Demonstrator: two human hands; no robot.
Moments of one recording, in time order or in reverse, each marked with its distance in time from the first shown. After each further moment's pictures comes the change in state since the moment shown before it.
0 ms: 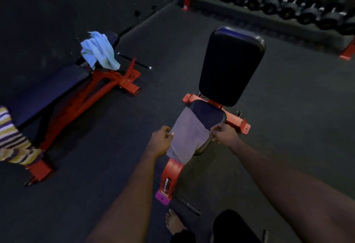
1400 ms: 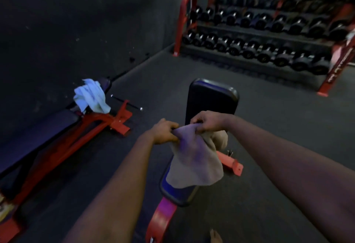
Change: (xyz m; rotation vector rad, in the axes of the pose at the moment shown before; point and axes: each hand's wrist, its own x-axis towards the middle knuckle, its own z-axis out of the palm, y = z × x) left_hand 0.105 0.188 -0.065 0.478 -0.189 0.417; right_hand 0.042 -0.184 -0.153 -0.675 -0.371 -0.602
